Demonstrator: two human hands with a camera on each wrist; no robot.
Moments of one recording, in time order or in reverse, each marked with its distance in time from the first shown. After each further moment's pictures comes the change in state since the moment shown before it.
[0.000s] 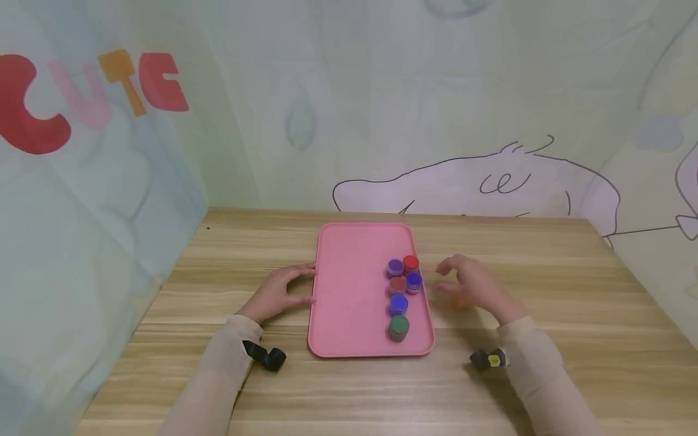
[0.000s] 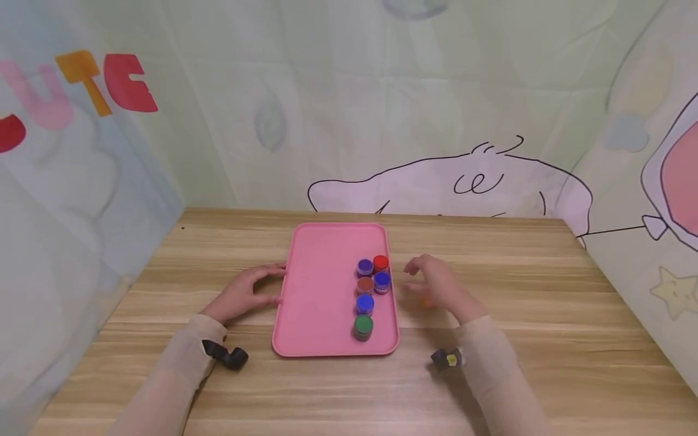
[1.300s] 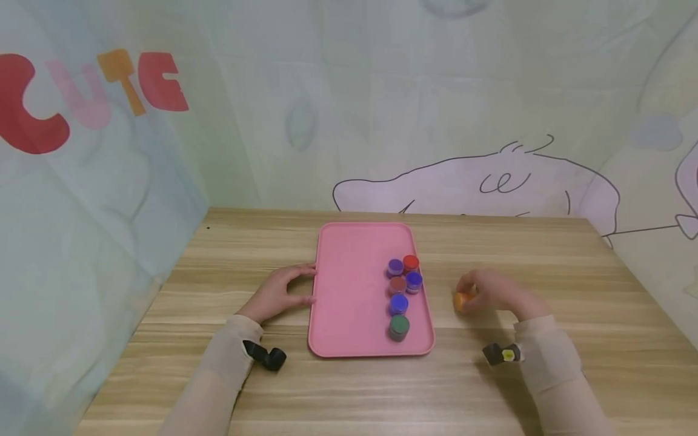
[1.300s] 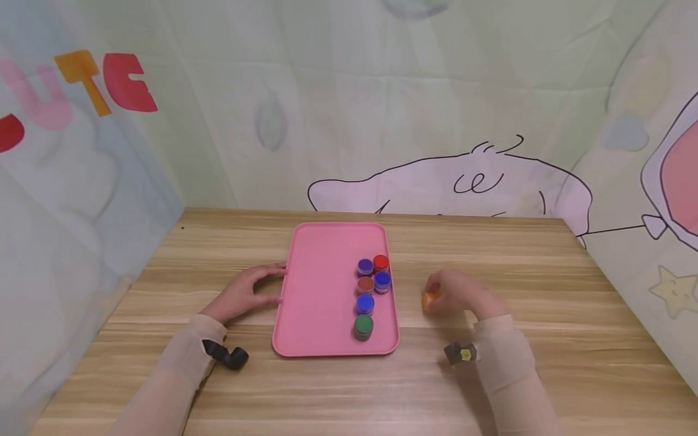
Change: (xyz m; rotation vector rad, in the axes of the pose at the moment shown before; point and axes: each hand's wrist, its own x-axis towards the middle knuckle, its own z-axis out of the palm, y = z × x) left_hand 0.001 -0.002 0.001 -0.020 0.008 0.003; right_hand -0.015 0.023 -0.018 -0.041 -0.288 0.024
